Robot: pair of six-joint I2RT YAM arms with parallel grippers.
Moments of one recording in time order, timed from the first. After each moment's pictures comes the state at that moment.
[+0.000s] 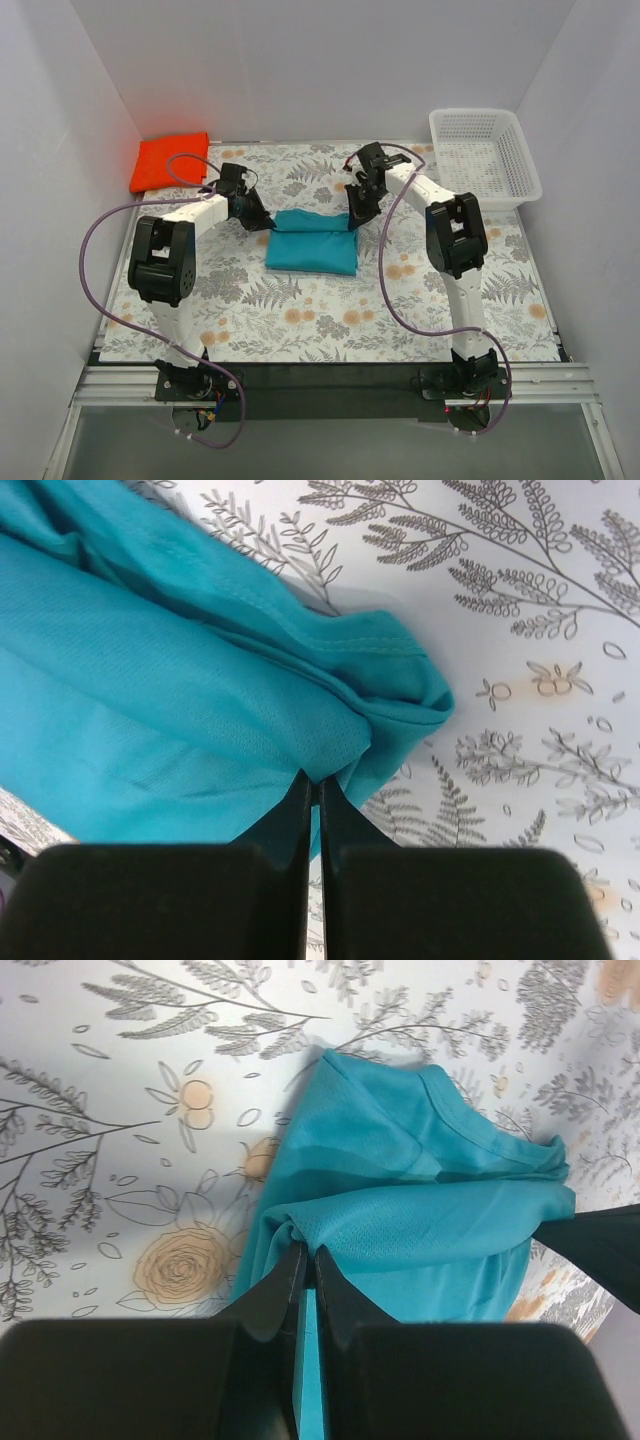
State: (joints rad) left arm -0.19 1.91 1.27 -0.36 0.27 -0.69; right arm 0.43 2.30 1.90 -0.86 -0.39 0.15
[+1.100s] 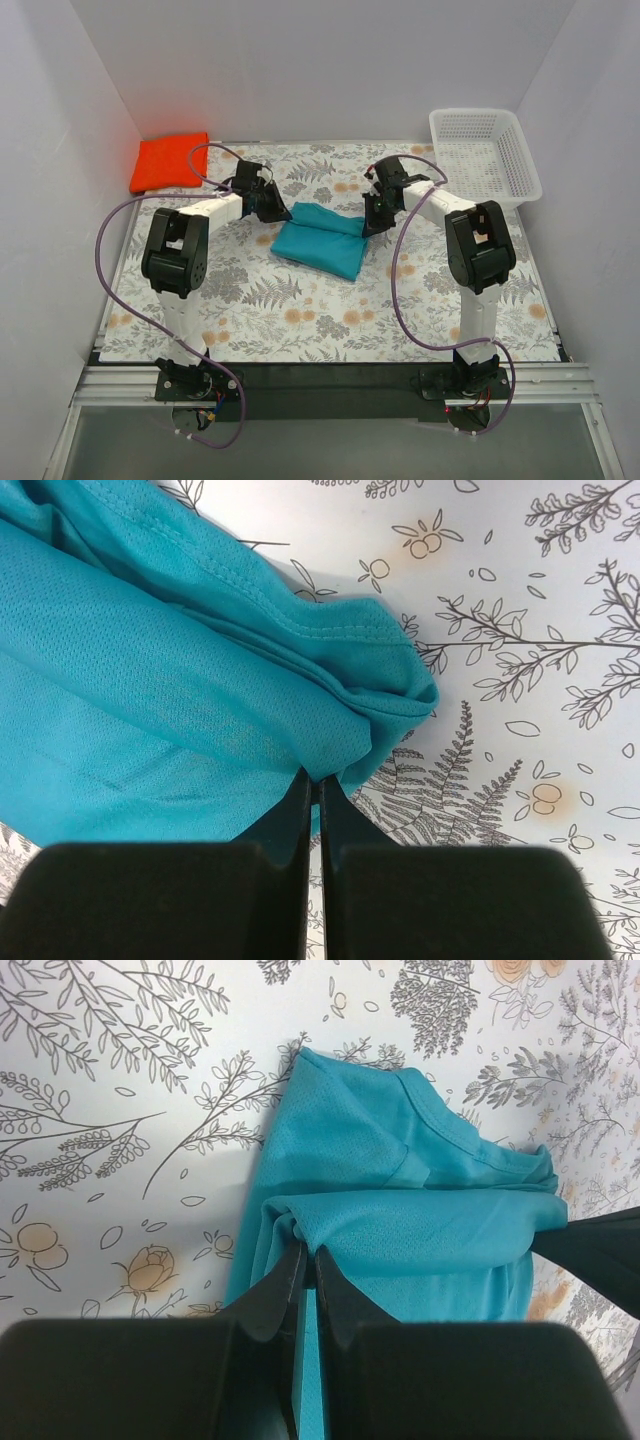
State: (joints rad) left arm -0.26 2.01 1.34 -0.19 0.34 -0.55; right arm 0.39 2.04 1.48 -0.57 -0.27 0.28
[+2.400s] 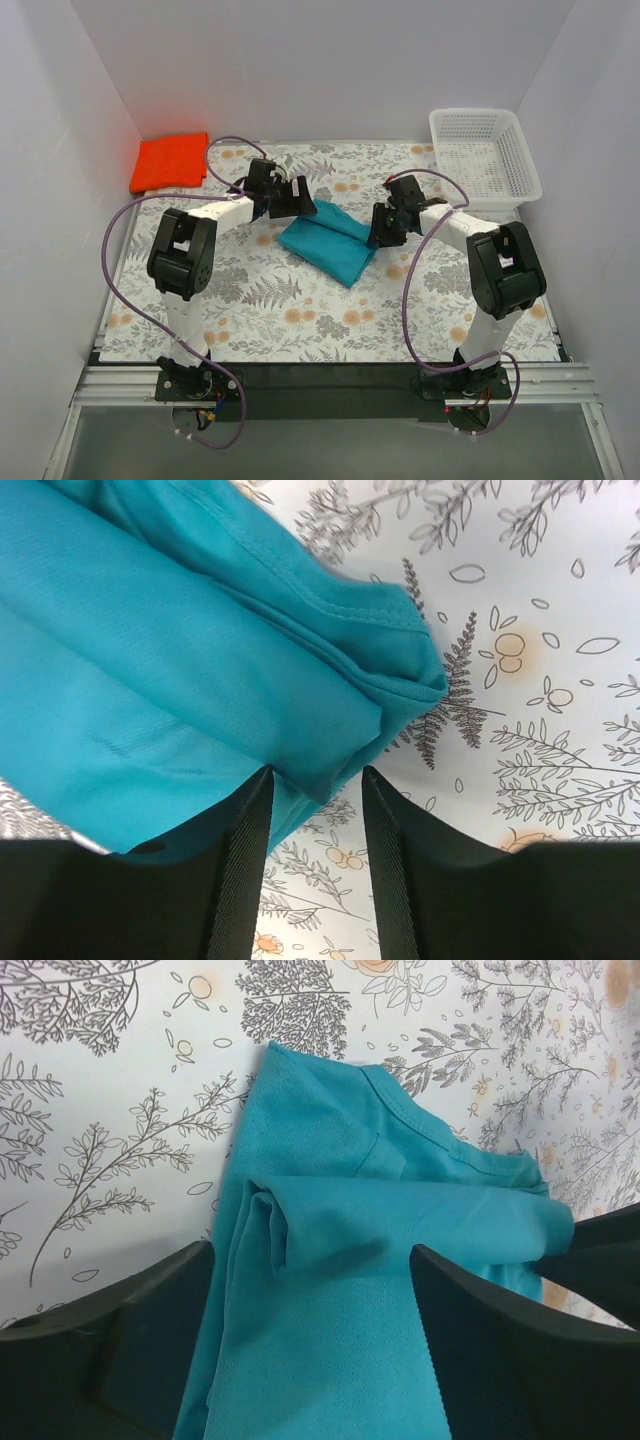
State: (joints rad) left arm -0.34 2.01 1.34 -0.06 0.37 -0.40; right arm 0.39 1.80 1.13 -0.36 -0.20 0.43
